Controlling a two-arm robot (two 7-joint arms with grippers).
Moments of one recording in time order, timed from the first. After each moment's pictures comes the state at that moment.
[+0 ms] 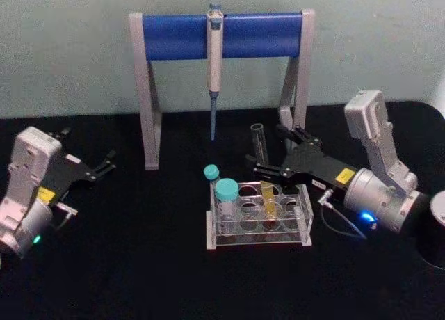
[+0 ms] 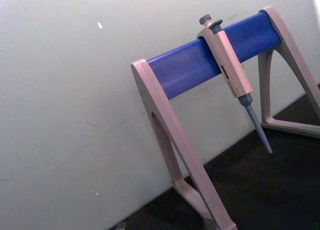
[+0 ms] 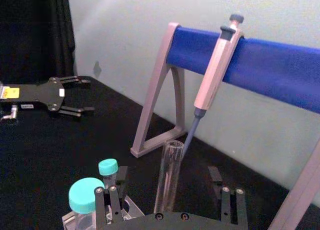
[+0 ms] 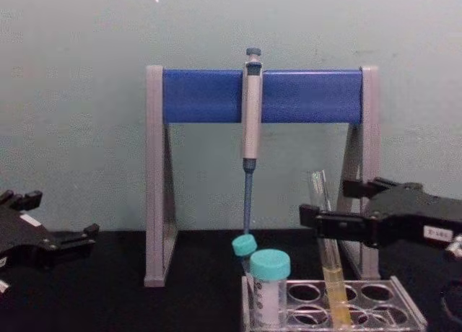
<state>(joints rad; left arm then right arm) -0.20 0.60 0.45 -1.41 -0.25 -0.12 0.03 0.28 0.47 -0.44 -1.48 0.39 0.02 0.47</state>
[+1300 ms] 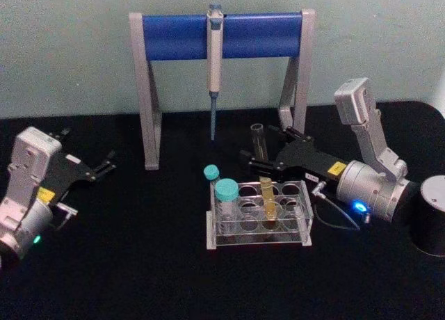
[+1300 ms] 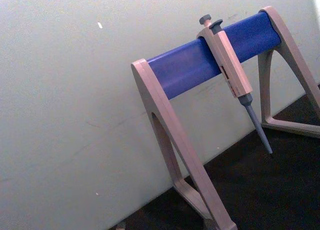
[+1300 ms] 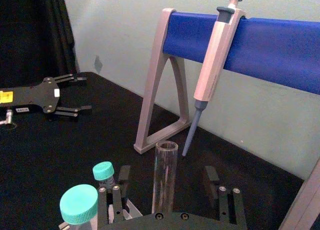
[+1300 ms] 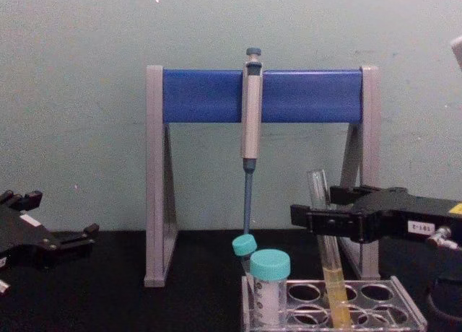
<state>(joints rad) -0.20 0.60 0.45 -1.41 -0.25 -0.12 0.03 0.34 0.44 -0.45 -1.42 0.43 0.11 0.50</state>
